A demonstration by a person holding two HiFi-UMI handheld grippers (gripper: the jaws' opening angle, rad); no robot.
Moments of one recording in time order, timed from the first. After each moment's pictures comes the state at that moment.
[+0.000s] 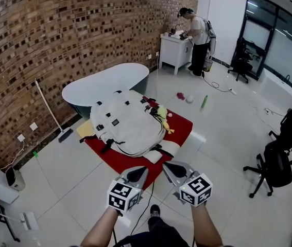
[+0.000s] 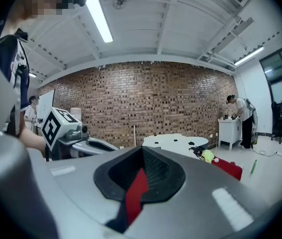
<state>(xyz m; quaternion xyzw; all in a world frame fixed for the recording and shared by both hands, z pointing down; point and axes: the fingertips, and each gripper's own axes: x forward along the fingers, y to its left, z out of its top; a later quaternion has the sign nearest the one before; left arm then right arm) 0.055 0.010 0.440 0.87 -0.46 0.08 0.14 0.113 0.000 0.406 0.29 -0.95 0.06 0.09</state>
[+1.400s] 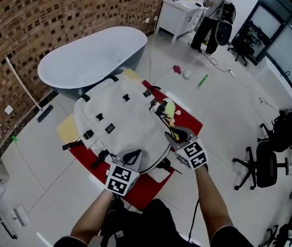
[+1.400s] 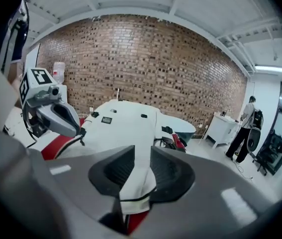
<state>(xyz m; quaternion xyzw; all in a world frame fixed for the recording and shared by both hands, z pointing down) -0.032 -0.211 0.539 0.86 -0.45 0.14 0.19 0.059 -0.303 0.524 0.30 -0.91 0.00 0.30</state>
